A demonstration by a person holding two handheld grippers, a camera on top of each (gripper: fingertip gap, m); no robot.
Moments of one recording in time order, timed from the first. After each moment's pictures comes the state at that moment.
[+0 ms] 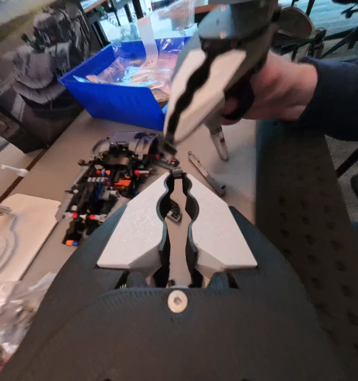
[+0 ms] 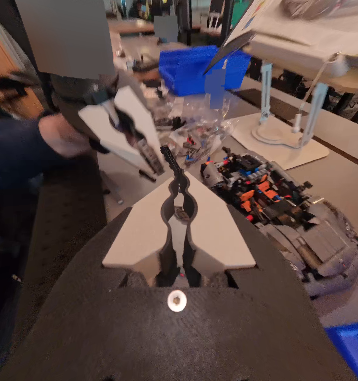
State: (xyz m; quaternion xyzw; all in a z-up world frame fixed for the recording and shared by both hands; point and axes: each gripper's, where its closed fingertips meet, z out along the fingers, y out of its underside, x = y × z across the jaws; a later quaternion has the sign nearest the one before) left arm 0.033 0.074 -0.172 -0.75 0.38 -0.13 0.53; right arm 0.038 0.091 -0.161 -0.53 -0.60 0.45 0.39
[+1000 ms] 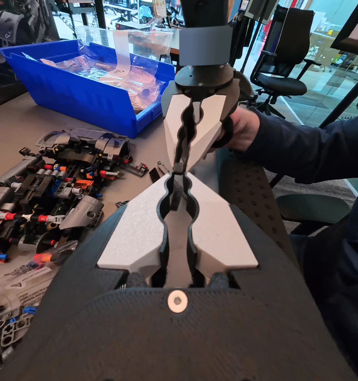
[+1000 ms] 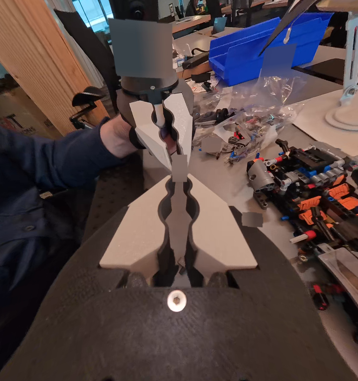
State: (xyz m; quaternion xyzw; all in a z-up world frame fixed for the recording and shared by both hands) left arm 0.035 0.066 -0.169 -0.73 0.33 -0.32 0.50; right arm 0.032 0.063 -0.168 -0.51 -0.61 0.55 0.27
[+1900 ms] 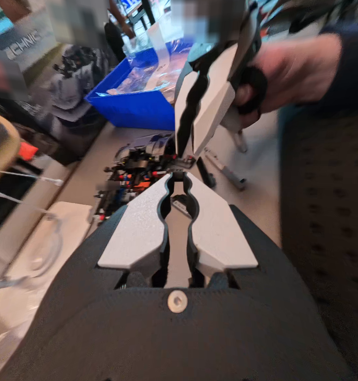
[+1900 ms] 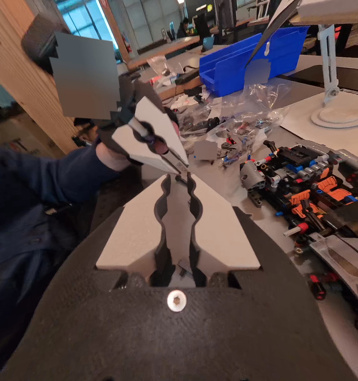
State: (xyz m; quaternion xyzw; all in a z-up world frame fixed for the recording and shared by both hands) left arm 0.026 0.078 -0.171 -0.72 0.41 -0.05 0.56; right arm 0.034 0.077 -0.162 -0.53 -0.56 0.58 0.27
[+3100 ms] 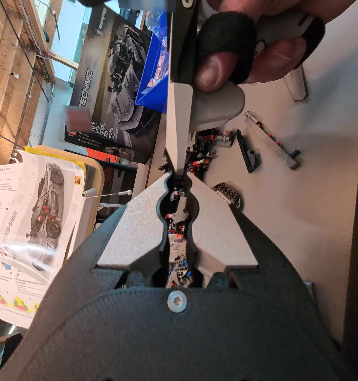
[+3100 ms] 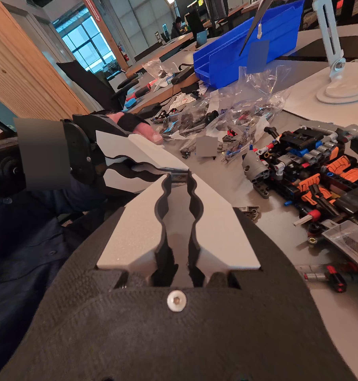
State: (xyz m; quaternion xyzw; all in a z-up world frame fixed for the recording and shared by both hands) left arm 0.036 0.091 -0.173 -0.65 0.48 0.27 0.52; right arm 0.031 0.079 -0.166 -0.56 -0.53 0.59 0.24
